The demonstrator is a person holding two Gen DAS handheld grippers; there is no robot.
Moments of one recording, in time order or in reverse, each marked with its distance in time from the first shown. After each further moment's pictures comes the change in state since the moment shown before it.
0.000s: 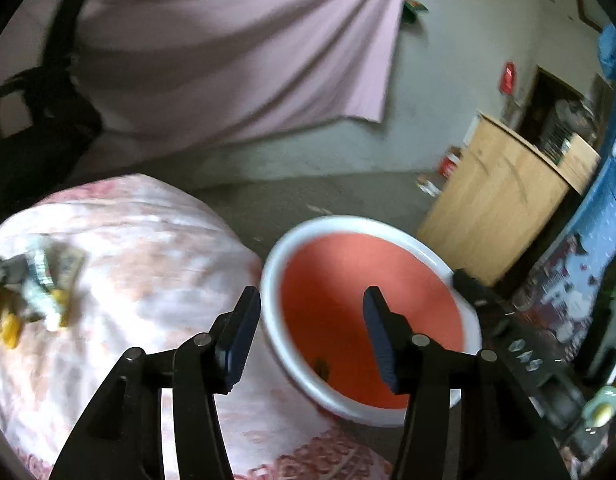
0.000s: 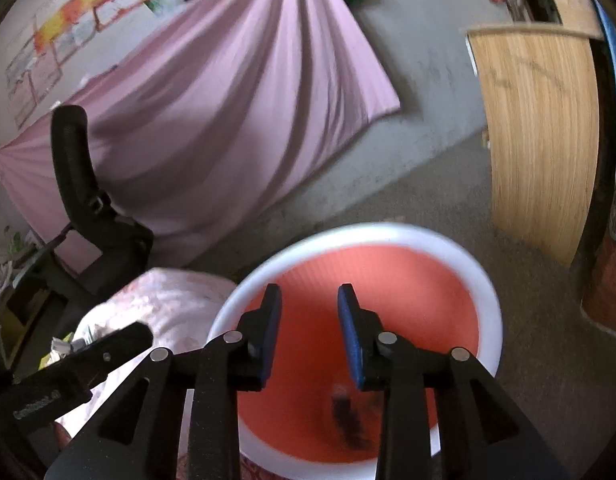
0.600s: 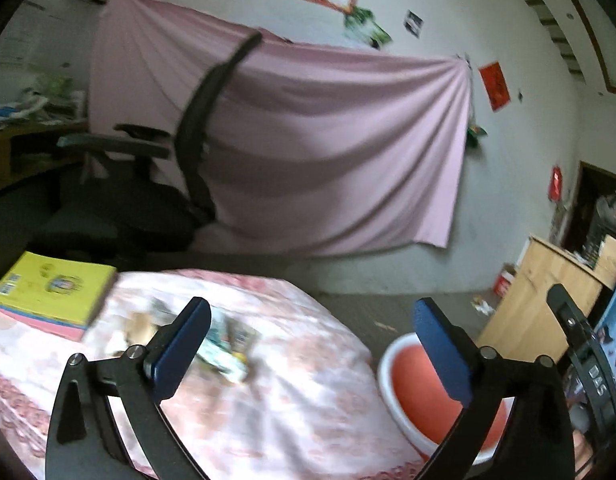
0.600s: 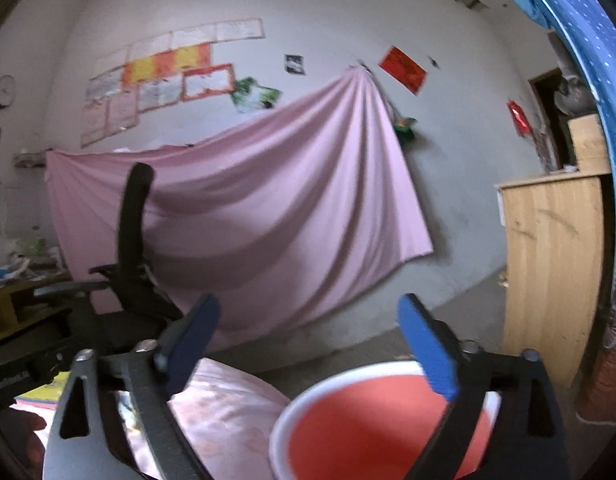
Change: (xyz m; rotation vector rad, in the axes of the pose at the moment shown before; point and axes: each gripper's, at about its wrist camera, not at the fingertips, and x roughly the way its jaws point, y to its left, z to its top) left arm -0.133 0.094 -0.021 -0.139 -0.434 0.212; right arm -0.072 0.090 -0.003 -0.208 -0.468 0.081
